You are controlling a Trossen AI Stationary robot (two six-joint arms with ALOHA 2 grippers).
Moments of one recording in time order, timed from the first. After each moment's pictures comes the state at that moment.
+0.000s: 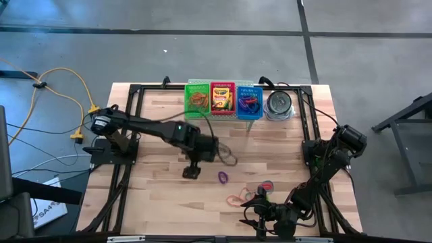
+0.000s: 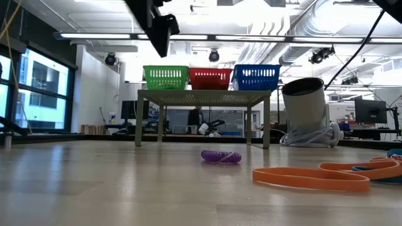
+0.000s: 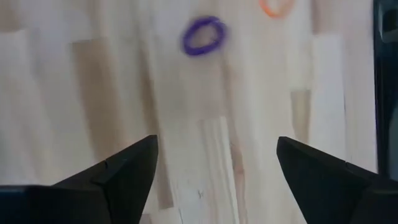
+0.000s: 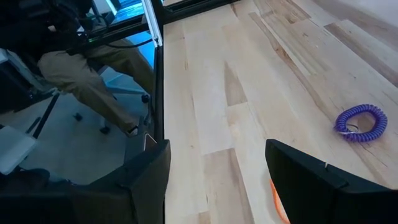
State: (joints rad) left arm -0.16 1.72 1.63 -1.12 0.13 -0.05; right arm 0.89 1.76 1.06 0.06 0.73 0.83
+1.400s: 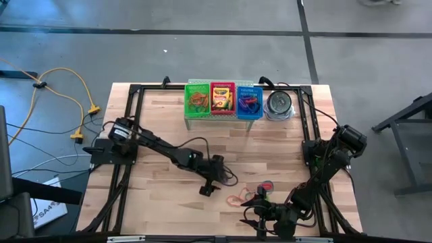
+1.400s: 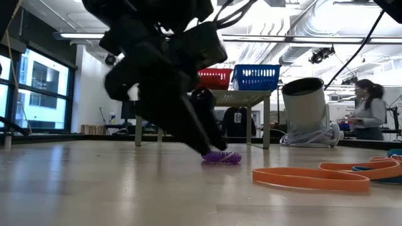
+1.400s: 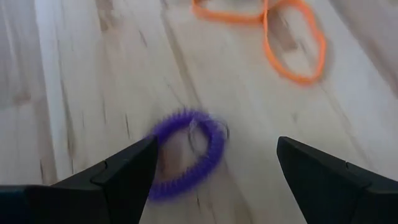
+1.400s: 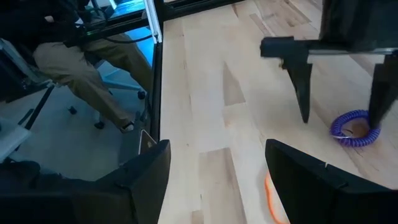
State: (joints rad) left arm -0.26 1.93 1.13 0.01 0.07 0.05; right arm 0.89 1.76 1.06 0.05 0.73 0.78
